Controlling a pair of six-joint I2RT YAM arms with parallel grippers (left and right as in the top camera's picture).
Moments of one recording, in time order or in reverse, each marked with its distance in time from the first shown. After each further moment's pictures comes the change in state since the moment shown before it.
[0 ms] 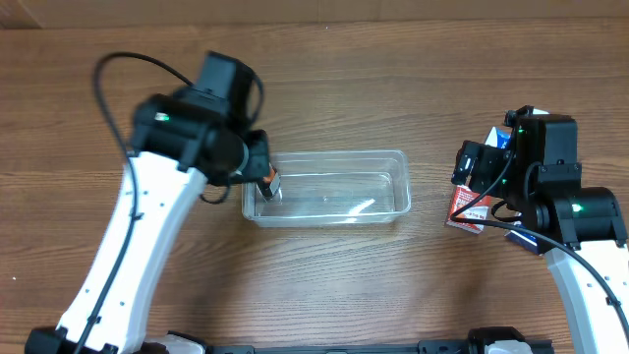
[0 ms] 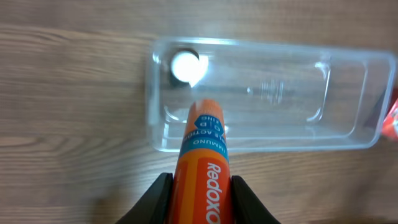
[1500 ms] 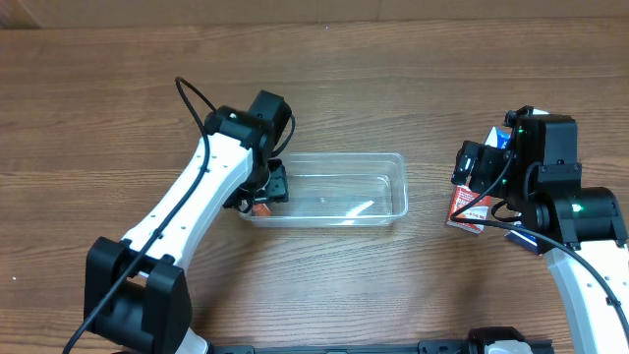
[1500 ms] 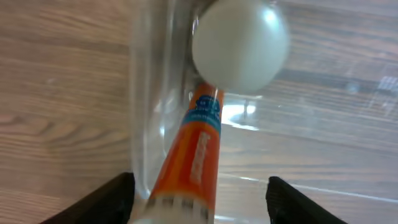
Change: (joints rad) left arm -0.039 0.192 -0.251 0.144 -0.110 -0.079; right arm 0.000 0.000 0.000 0.000 0.000 0.000
